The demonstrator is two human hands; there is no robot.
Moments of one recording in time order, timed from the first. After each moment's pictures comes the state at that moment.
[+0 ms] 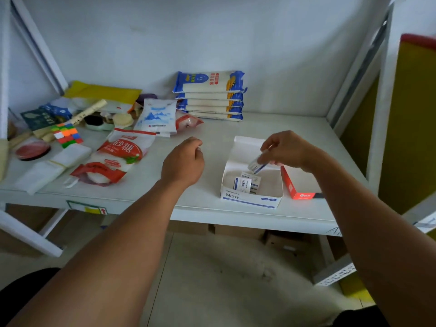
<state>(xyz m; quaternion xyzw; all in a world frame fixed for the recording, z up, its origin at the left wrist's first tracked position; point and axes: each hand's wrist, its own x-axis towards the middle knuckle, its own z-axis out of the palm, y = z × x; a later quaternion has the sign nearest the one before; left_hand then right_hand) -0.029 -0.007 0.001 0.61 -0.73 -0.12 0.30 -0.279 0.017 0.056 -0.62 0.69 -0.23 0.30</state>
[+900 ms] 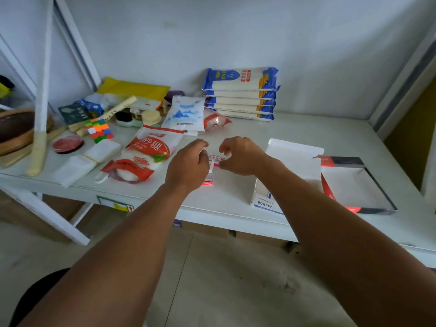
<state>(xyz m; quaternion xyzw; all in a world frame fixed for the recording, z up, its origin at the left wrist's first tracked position) 0.025 -0.017 -0.009 0.60 -0.72 -0.10 0.32 -0.131 -0.047 0.014 -0.78 0.59 -0.14 0.15</state>
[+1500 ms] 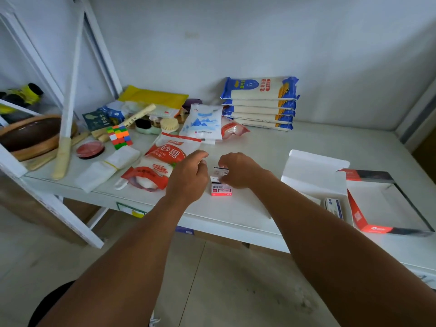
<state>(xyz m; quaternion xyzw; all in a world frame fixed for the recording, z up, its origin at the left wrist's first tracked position) 0.065 -0.024 -0.020 0.61 -0.70 -0.13 0.36 -0.085 -0.075 -0.015 -0.81 0.57 -0.08 0.13</state>
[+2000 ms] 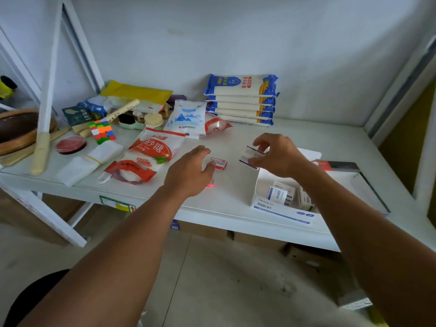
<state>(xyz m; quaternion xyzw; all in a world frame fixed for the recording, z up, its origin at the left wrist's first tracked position) 0.034 -0.013 -0.010 0.61 -0.75 -0.11 0.23 -0.195 -0.020 0.036 -0.71 0.64 -0.22 0.19</state>
